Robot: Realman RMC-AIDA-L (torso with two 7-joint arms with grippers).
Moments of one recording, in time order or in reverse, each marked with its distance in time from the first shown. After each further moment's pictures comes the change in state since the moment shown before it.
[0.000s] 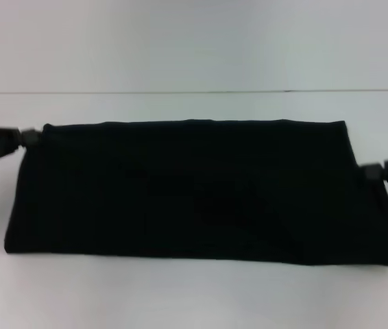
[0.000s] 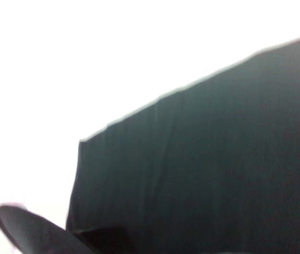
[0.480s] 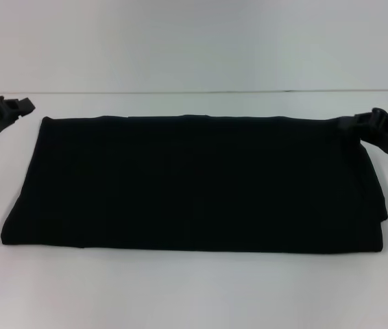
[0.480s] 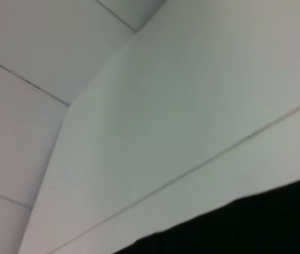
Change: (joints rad) left arm -0.031 -0.105 -0.002 -0.041 -0.208 -0.379 0.131; right arm 0.035 0.140 -0.007 0.048 0.221 0.441 -0.128
